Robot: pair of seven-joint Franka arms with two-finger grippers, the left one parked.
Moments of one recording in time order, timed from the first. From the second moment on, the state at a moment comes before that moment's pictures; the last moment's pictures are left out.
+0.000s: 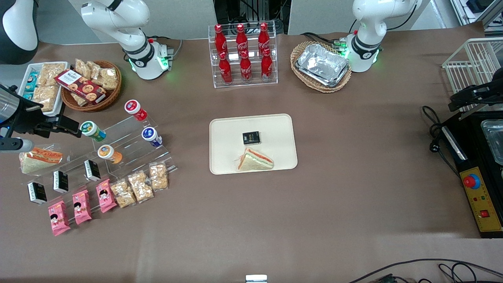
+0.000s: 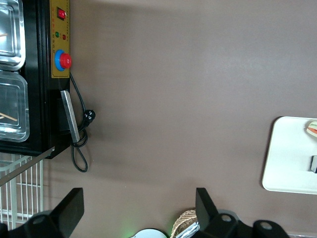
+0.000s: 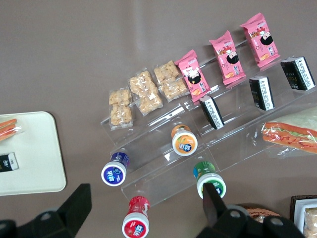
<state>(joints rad) 0.02 0.05 -0.04 -1.56 0.03 1.56 0.04</state>
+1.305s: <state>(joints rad) -0.01 -0.21 -0.13 -1.95 -0.01 1.66 -0.30</state>
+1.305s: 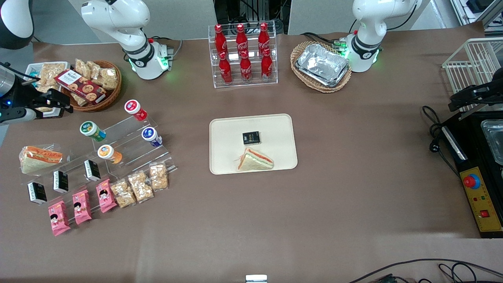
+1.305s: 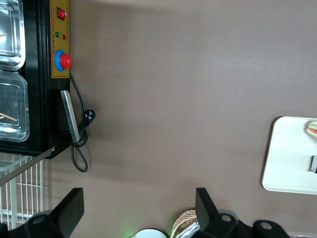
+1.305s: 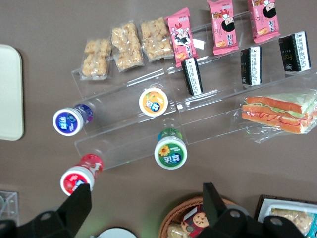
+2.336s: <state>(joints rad) -0.06 -0.25 -0.16 -2.35 -0.02 2.12 -0.47</state>
